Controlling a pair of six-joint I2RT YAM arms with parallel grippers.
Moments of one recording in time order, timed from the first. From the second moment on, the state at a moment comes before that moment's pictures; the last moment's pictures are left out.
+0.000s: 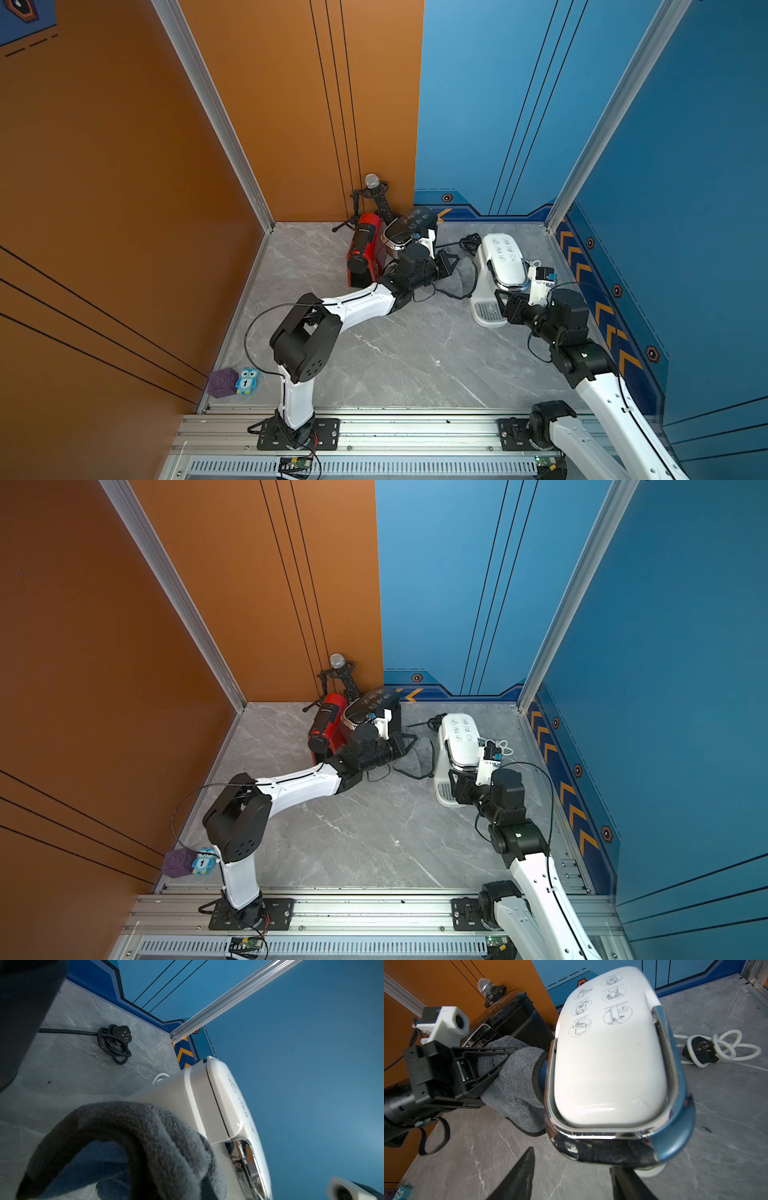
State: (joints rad) left arm -0.74 1.93 1.35 0.38 0.16 -0.96; right arm 0.14 0.73 0.63 -0.32 -0.21 0.37
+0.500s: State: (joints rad) left arm -0.77 2.23 1.64 0.34 0.06 -0.90; right arm 0.13 0.72 0.63 -0.33 -0.21 0.37
